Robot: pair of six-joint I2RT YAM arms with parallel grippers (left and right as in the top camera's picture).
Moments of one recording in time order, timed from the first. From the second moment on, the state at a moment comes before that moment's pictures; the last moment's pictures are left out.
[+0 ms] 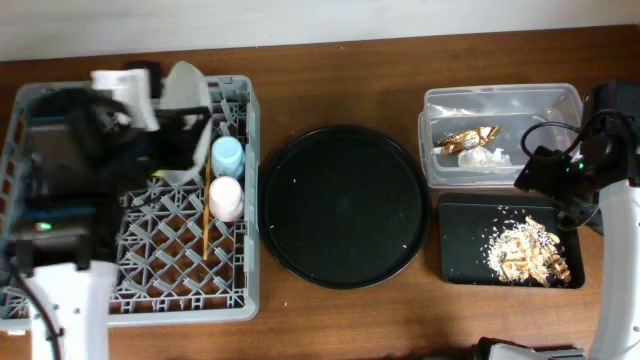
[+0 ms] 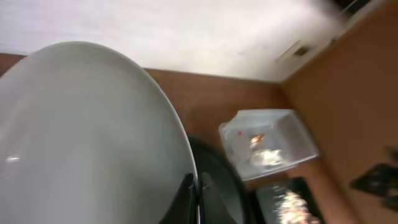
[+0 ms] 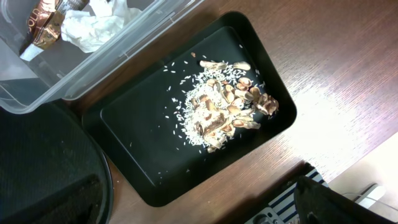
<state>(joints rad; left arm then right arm) 0.08 1.25 1.42 -0.70 0.67 -0.25 -0.28 1.40 1.56 -1.50 0.16 0.39</state>
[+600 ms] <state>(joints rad) 0.35 1.77 1.43 -0.24 1.36 -0.45 -0.28 1.40 1.56 -1.50 0.16 0.39</state>
